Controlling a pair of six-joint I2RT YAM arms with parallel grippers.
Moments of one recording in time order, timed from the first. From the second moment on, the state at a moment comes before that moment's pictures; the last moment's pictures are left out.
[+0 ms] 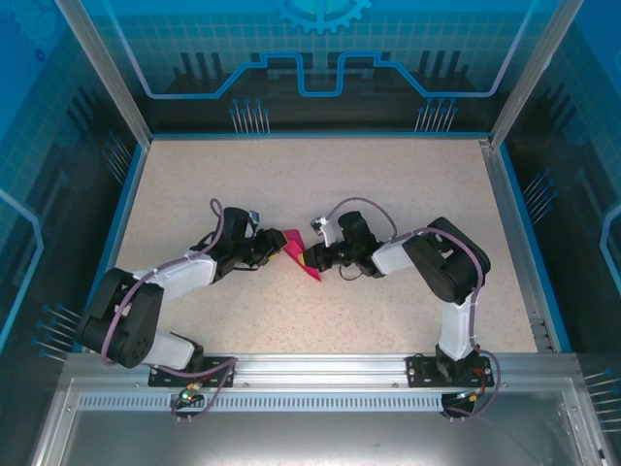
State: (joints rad) left arm -0.33 1.43 0.61 0.08 0.42 -1.03; right arm 0.62 1.96 0.82 0.52 -0.67 0.44
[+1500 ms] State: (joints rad) left arm -0.35 1.65 0.61 0.28 0.47 -0.97; right arm 0.56 2.02 0.86 0.46 -0.77 0.73
